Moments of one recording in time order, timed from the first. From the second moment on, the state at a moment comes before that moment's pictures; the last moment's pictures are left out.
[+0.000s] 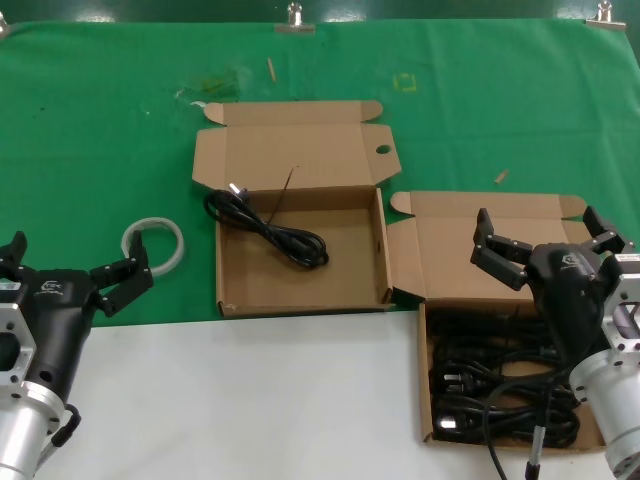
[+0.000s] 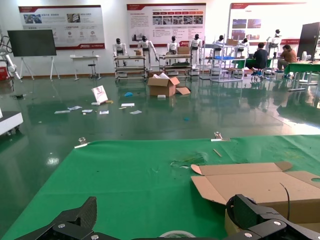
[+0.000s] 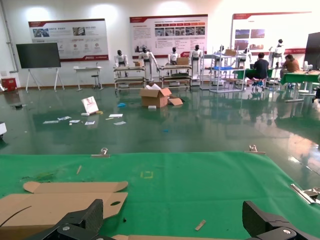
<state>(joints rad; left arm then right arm) 0.00 -0.30 1.60 -1.60 -1.80 0.00 0.00 0.01 0.18 -1.61 1.60 1.83 0.01 -0.04</state>
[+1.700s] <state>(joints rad) 0.00 -0.30 1.60 -1.60 -1.80 0.00 0.00 0.01 0.18 -1.61 1.60 1.83 0.01 -0.04</state>
